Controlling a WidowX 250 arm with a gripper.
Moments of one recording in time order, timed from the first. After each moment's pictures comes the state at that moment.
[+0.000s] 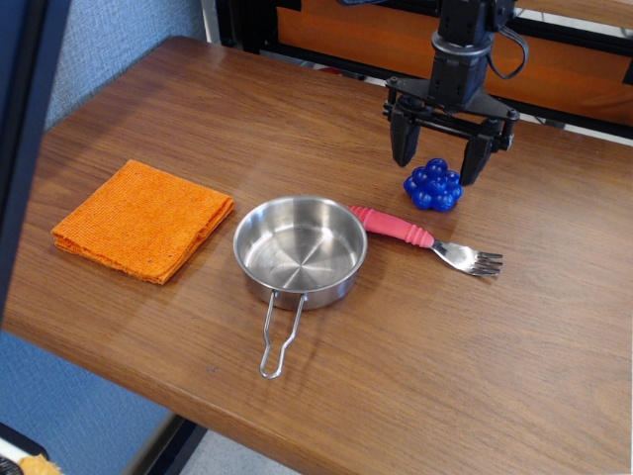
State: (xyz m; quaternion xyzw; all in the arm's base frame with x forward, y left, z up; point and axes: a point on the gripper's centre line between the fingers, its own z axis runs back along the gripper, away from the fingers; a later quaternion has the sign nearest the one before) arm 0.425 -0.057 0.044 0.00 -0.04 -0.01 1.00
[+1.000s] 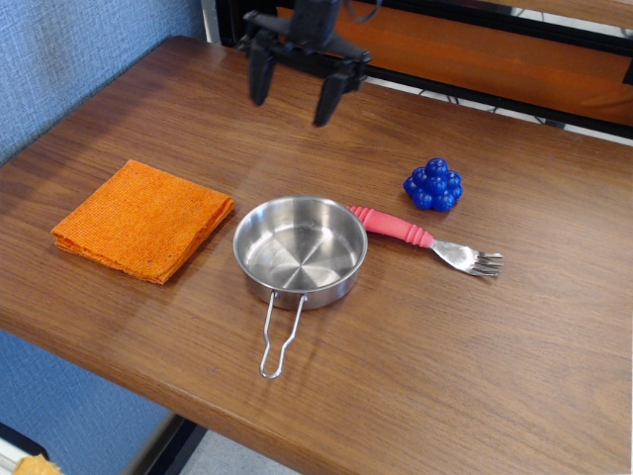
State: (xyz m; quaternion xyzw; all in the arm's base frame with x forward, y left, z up) arm 0.406 0.084 0.066 0.12 0.02 0.12 0.99
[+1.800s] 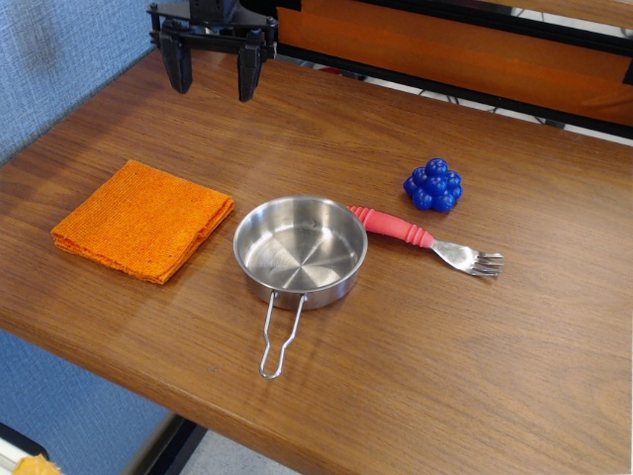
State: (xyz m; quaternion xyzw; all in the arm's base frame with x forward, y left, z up) arm 0.391 0.146 0.075 0.05 -0.02 0.19 0.98
